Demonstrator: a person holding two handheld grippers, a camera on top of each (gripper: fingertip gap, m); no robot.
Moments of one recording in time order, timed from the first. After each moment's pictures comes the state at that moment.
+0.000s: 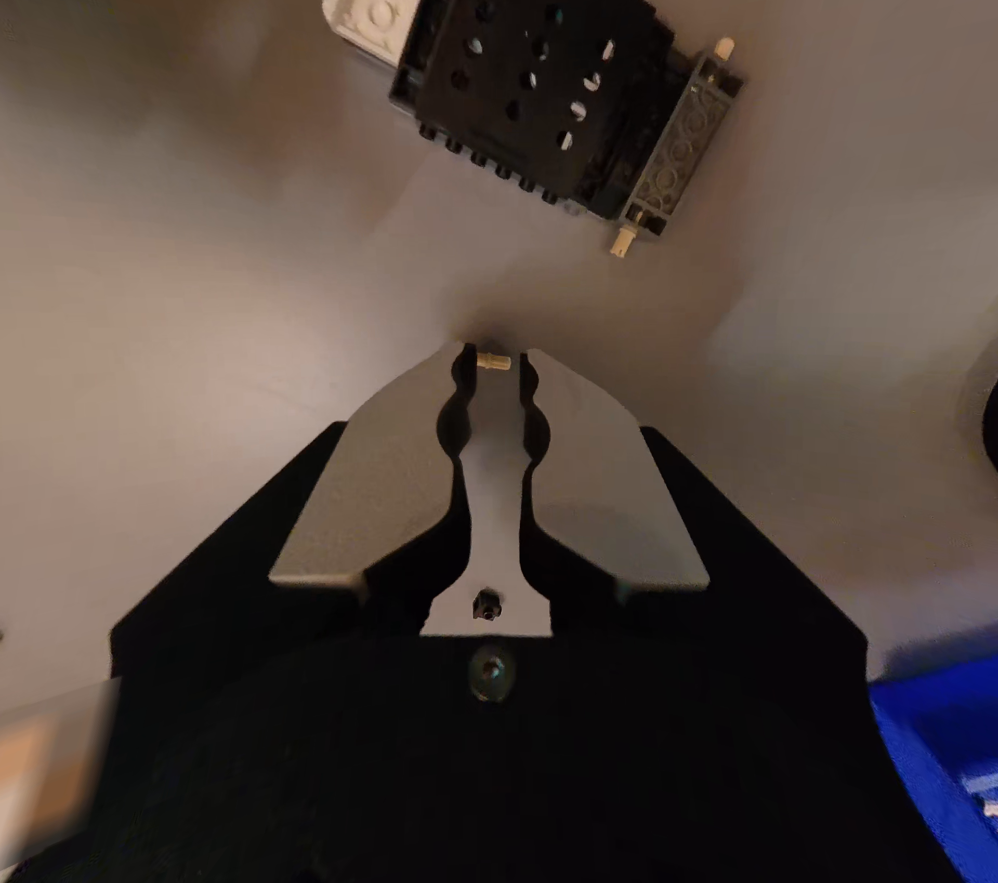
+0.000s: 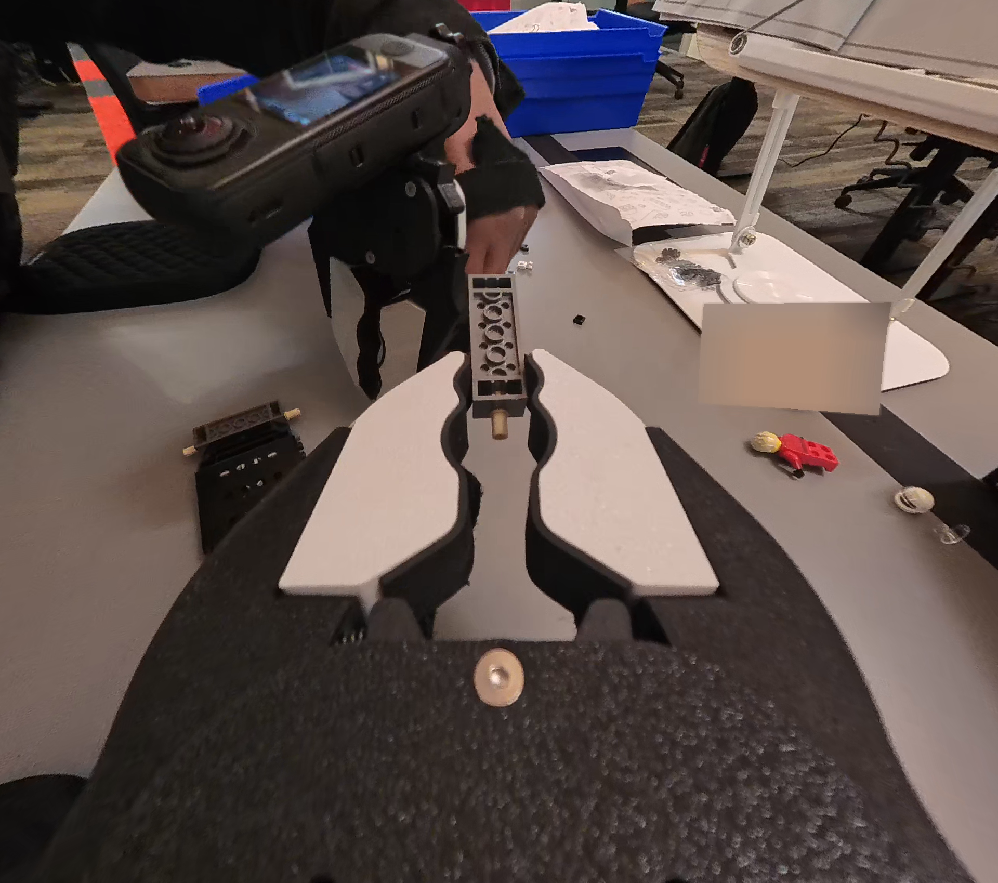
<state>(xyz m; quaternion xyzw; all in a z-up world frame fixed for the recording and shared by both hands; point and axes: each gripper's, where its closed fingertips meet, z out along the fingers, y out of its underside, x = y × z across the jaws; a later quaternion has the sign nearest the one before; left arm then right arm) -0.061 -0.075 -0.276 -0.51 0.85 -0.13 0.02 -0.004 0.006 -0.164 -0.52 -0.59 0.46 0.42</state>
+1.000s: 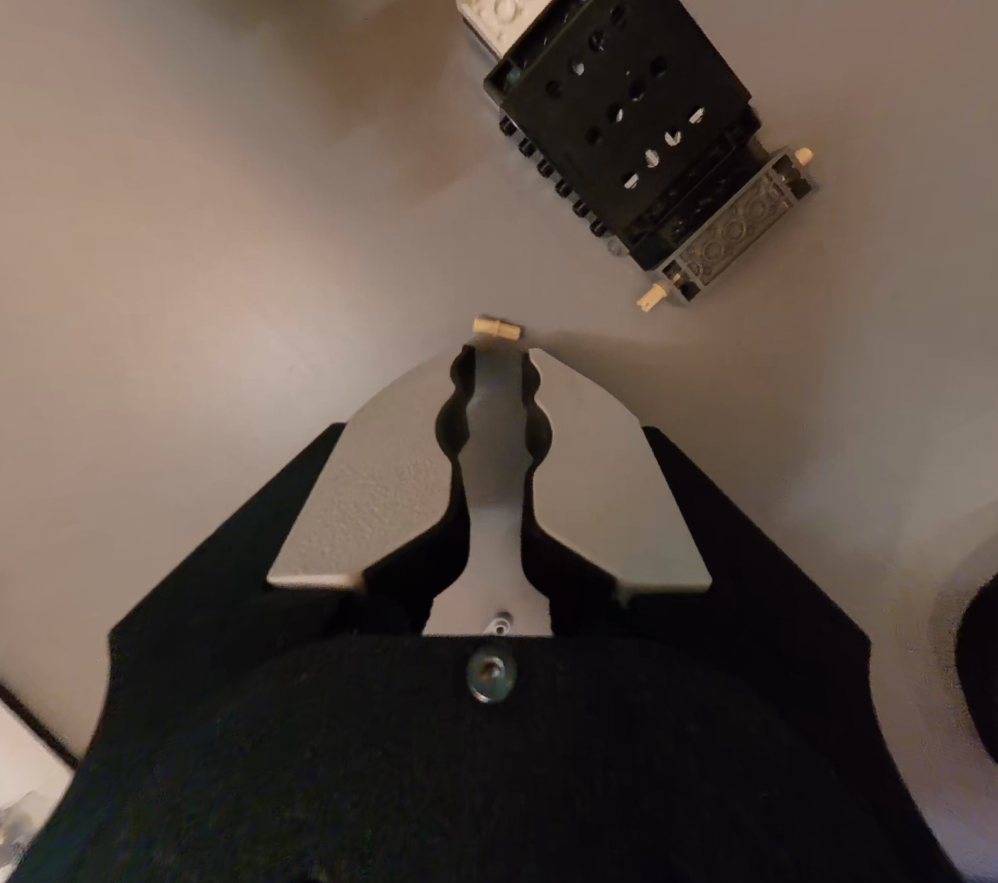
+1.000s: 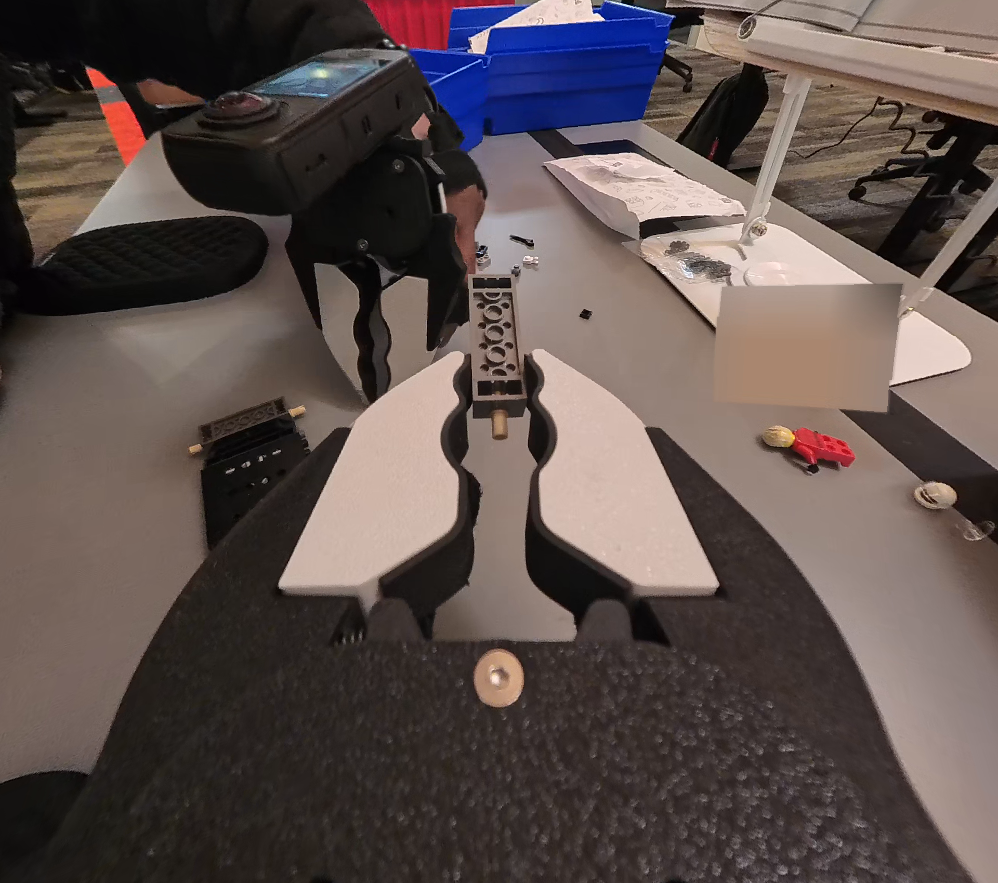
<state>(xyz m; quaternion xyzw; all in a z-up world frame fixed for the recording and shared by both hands) -0.059 -0.077 -0.282 -0.64 0.75 -0.14 0.12 -0.005 0.005 -0.168 -0.52 -0.58 0.46 0.41</state>
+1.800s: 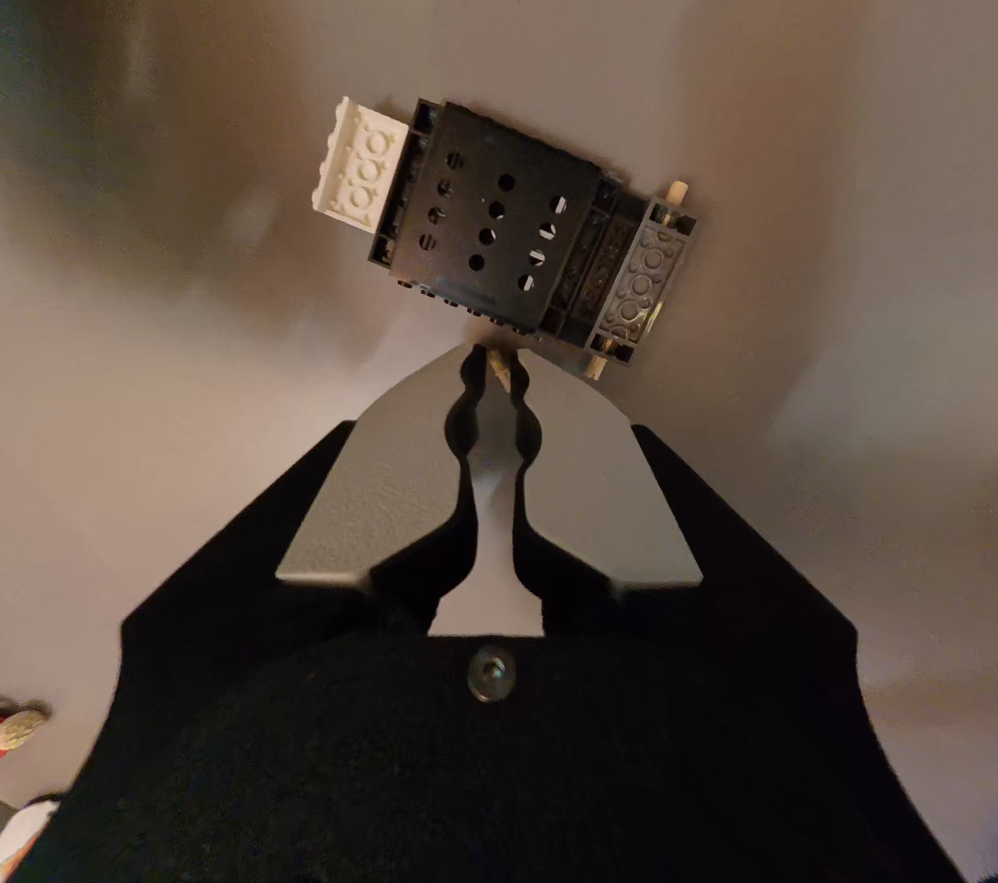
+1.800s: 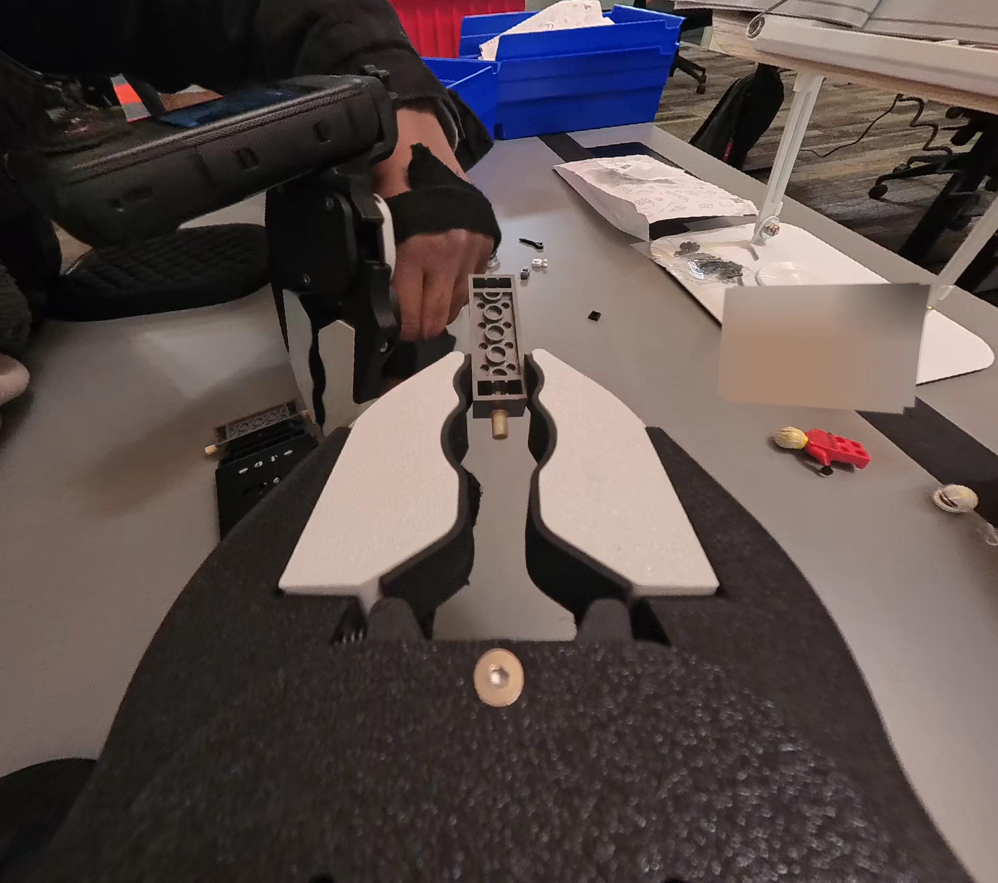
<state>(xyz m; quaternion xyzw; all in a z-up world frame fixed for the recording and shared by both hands) -0.028 -0.102 -0.282 -0.47 0.86 -0.15 0.11 -0.003 0.004 -0.167 -0.52 -0.58 0.48 0.40</state>
